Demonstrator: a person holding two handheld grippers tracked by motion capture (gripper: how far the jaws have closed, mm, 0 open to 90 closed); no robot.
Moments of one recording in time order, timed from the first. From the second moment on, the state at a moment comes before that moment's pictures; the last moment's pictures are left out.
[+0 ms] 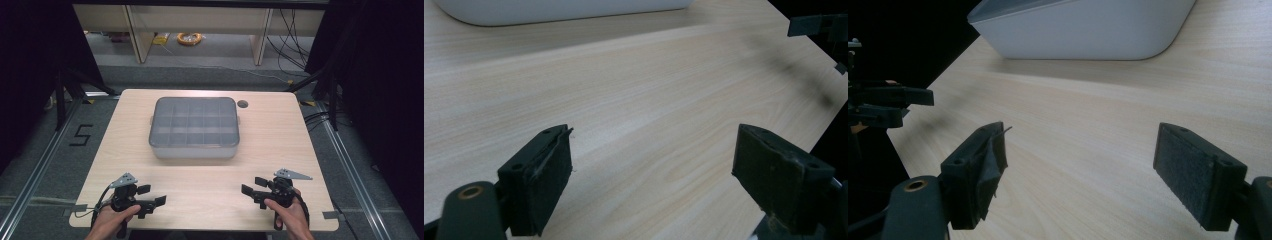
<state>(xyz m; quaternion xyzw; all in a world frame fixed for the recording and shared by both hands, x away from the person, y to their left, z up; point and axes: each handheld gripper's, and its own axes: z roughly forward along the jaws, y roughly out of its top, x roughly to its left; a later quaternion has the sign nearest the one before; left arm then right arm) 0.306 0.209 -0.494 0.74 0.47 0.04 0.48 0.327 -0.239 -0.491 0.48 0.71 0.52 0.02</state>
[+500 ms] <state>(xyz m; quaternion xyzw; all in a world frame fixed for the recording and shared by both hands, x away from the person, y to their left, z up) 0.324 0.221 -0.483 0.72 0.48 0.05 0.49 0.350 -0.236 -0.480 0.48 0.70 0.53 0.02</state>
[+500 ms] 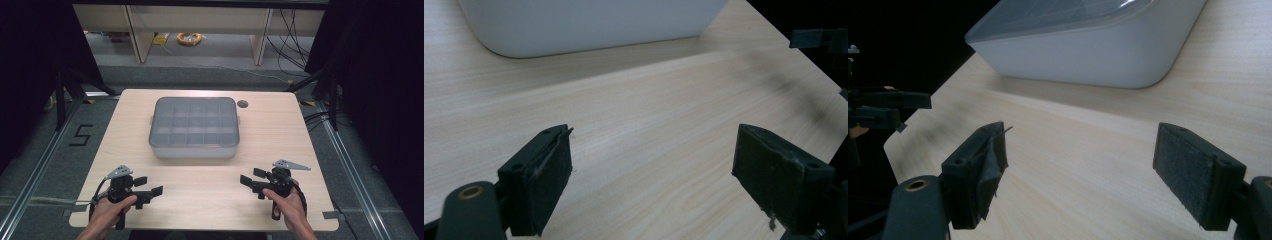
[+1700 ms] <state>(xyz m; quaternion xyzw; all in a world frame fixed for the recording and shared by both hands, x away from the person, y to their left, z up) 0.401 0.245 -0.446 0.69 0.51 0.07 0.51 0.435 -0.230 -0.454 0.49 0.68 0.55 0.04</state>
